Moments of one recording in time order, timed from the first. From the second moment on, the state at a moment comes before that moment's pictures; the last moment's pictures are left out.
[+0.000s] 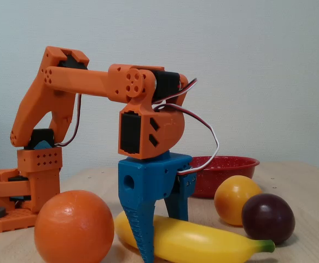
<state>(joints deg) 39.9 50.4 53.5 87.5 -80.8</state>
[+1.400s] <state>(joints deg) 39.6 63.4 53.0 96.3 -74.5</state>
